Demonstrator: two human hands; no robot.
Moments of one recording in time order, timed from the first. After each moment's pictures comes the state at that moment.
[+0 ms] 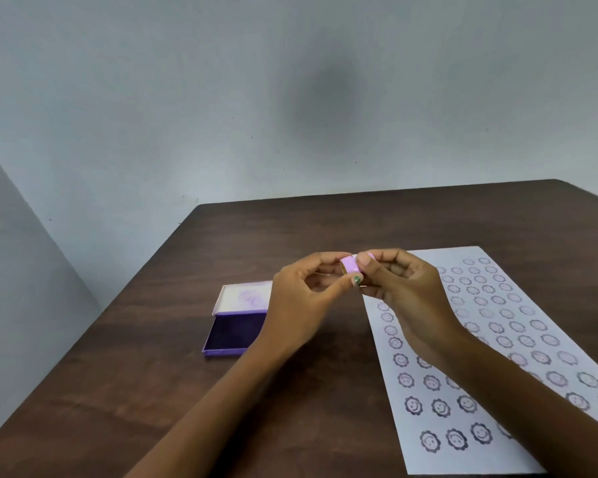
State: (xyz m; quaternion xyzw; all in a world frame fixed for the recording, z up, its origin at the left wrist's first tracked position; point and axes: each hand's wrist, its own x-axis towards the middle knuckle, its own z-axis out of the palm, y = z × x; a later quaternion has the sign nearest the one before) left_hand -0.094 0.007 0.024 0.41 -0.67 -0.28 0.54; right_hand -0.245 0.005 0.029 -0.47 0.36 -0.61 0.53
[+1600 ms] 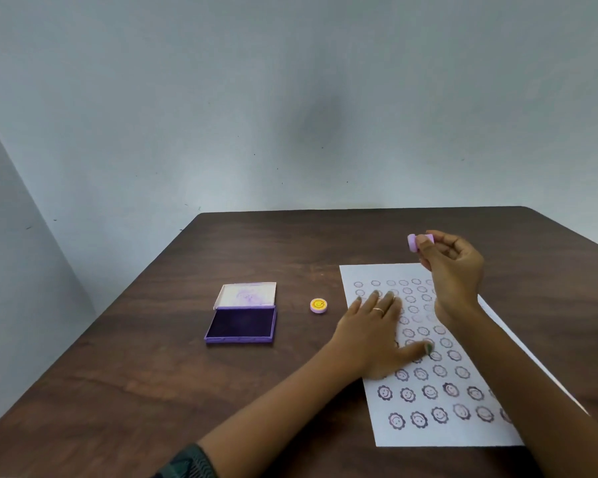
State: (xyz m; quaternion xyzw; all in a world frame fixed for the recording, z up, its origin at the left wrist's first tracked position) left_hand -0.179 0.027 0.009 0.49 -0.87 -0.11 0.04; right_hand -0.302 -0.007 0.053 -0.37 0.47 -0.73 0.33
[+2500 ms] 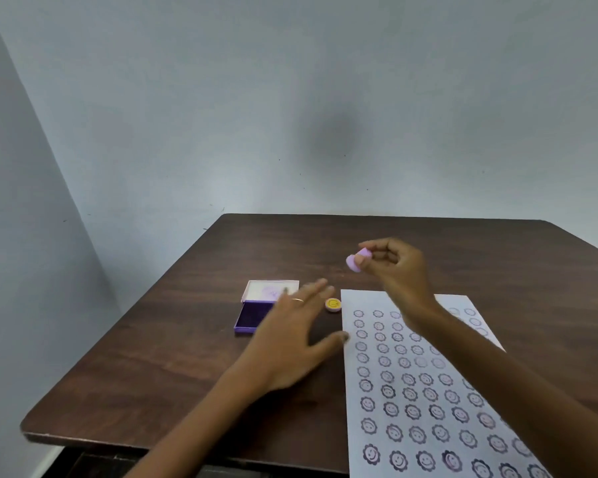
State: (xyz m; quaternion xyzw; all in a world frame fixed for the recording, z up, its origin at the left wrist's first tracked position) left_hand -0.052 0.078 0.017 0.52 -0.81 -0.06 0.27; right_hand -0.231 0.018 0.063 -0.59 0.45 -0.57 0.35
